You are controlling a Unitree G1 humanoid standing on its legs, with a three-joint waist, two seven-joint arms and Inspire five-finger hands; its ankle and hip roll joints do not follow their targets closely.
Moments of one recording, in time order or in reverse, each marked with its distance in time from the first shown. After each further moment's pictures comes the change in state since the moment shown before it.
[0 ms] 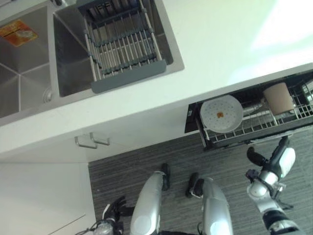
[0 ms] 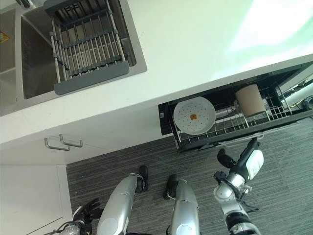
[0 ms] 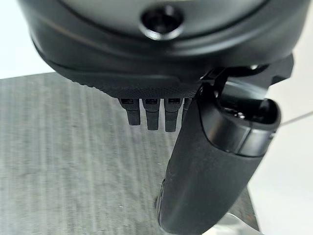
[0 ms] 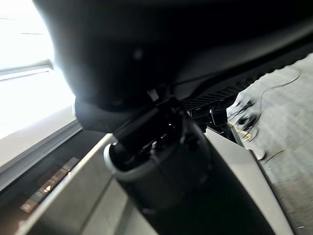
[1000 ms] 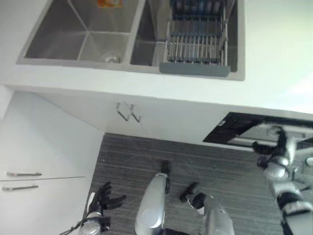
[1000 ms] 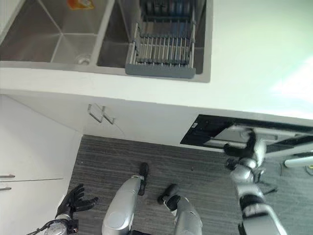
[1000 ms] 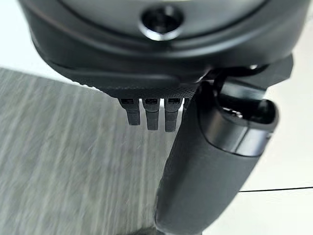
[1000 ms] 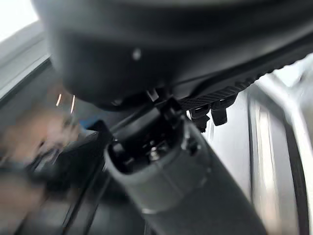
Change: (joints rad) left arm 0.036 0.092 0.127 -0.209 0.297 -0.177 0.142; right arm 0.063 -0.007 0.085 -0.135 0.156 0.202 0.445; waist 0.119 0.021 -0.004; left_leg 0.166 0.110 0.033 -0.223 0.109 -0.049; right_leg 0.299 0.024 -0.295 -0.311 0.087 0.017
